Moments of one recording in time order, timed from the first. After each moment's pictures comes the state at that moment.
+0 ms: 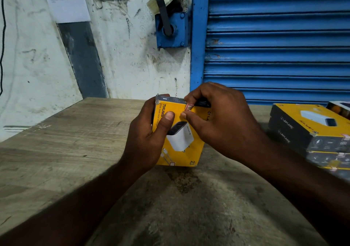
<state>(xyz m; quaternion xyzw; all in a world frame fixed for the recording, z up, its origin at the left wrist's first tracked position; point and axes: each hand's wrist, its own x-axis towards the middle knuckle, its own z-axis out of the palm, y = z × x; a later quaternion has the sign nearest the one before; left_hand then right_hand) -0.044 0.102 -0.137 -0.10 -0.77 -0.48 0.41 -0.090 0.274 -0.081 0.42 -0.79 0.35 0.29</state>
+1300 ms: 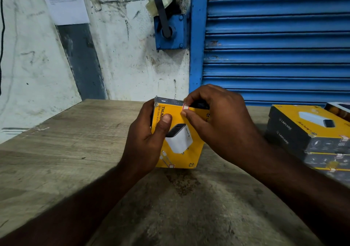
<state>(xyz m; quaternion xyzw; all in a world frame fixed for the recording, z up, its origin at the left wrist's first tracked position) -0.041 0.105 -0.135 -0.09 -0.78 -0.48 0.40 -0.092 0.273 -0.084 0.41 -0.78 0.35 0.33</state>
